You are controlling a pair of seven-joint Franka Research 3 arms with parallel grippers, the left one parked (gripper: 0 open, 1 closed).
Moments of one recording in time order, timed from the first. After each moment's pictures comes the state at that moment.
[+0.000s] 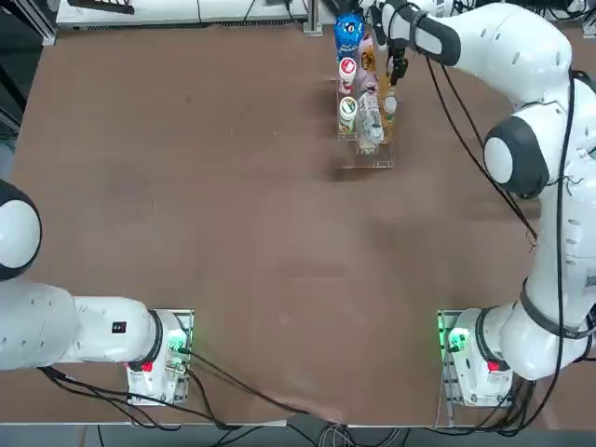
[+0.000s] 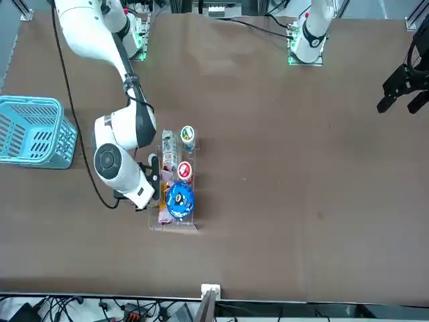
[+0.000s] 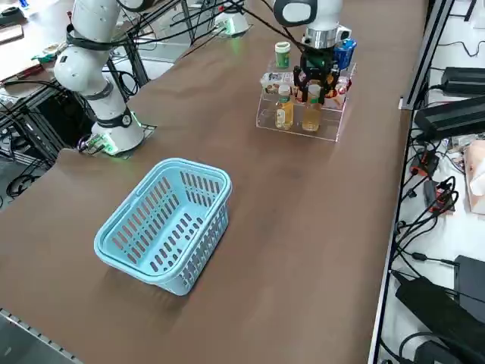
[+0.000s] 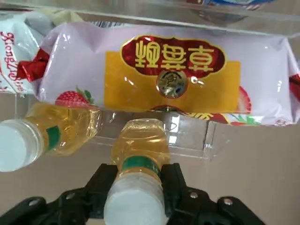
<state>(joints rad) 0.41 0.70 -0.08 -1.31 0.02 1.98 -1.34</state>
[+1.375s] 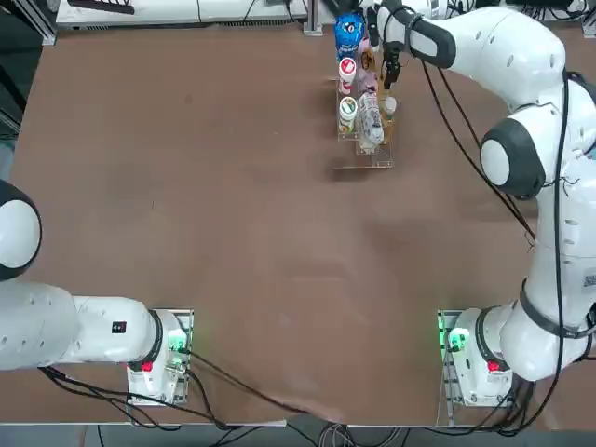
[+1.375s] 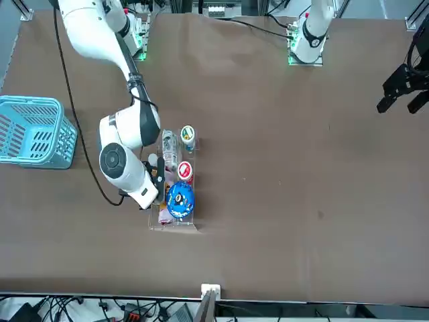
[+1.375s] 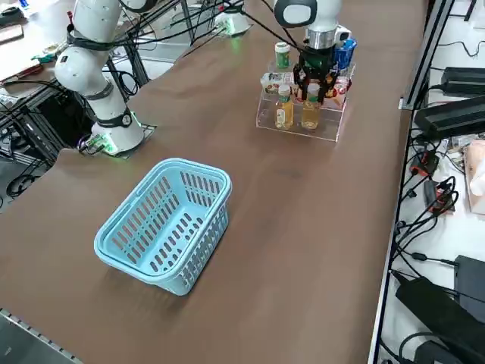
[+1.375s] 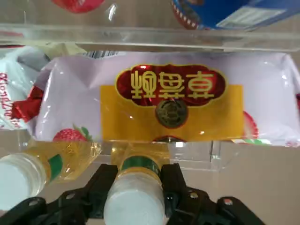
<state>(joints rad) 0.43 0.72 -0.08 -1.31 0.04 1.98 -1.26</state>
